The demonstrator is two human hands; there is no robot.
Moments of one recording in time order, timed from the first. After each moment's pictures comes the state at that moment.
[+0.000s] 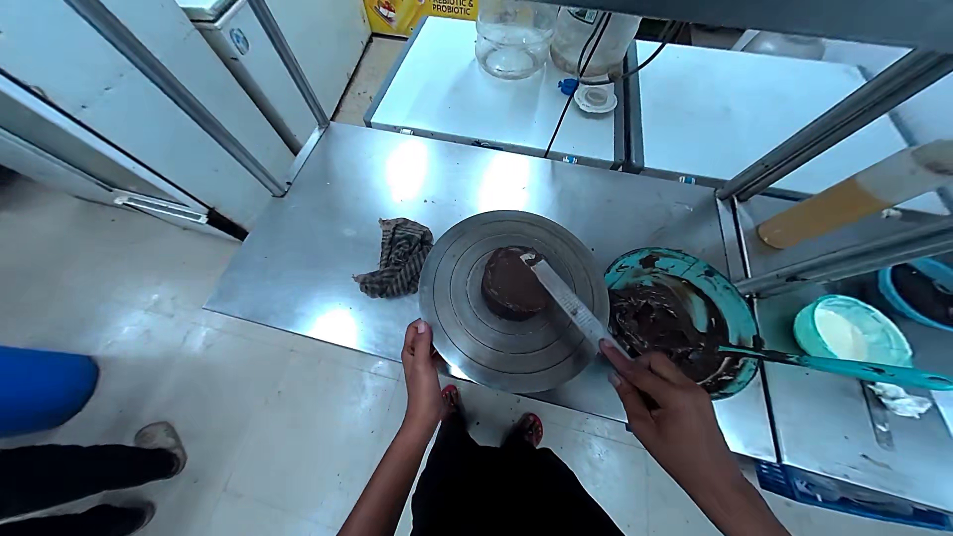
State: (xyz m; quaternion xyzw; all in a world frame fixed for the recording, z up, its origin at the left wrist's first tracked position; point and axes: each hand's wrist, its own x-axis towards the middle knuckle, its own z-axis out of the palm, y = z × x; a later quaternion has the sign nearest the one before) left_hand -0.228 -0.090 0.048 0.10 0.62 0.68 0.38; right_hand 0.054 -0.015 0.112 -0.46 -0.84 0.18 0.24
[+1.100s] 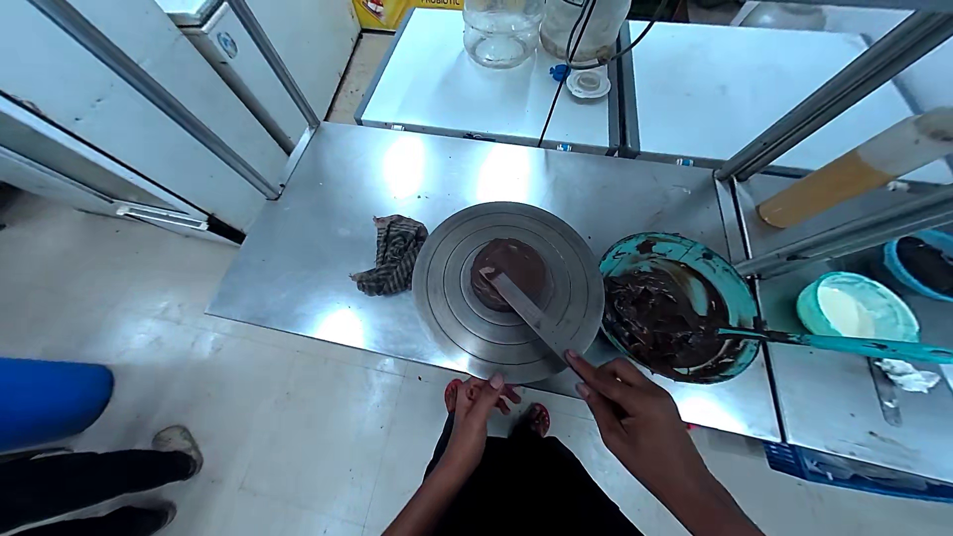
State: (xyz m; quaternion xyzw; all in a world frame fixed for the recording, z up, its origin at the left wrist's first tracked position) left_hand -0.161 -0.135 0.021 0.25 0.49 0.63 0.55; right_hand 0.039 -0.039 0.111 -0.44 -0.83 0.24 0.24
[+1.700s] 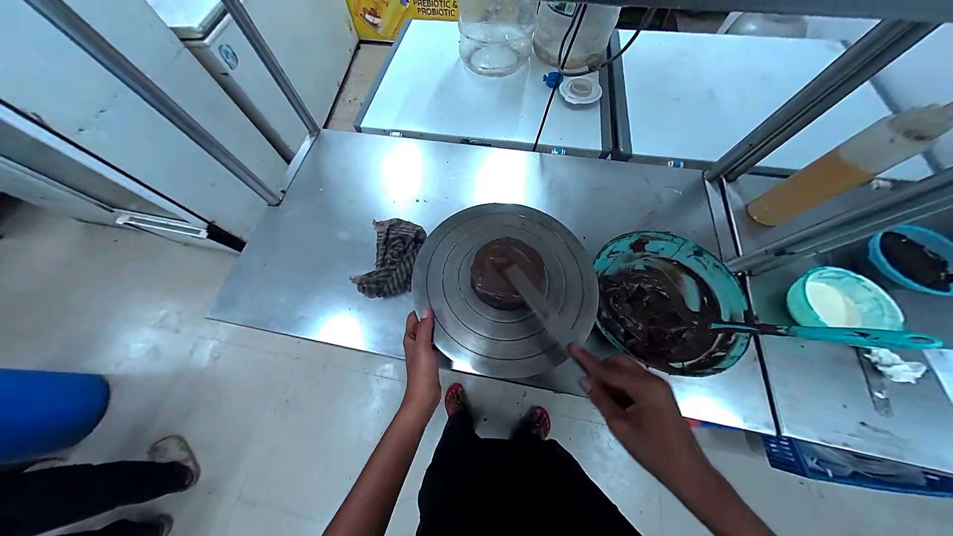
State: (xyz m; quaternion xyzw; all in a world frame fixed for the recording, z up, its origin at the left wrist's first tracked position) left_hand -0.231 -0.081 0.056 0.11 0.64 0.65 0.40; right_hand 0.046 -0.039 0.108 -0.45 -0.80 0.30 0.26
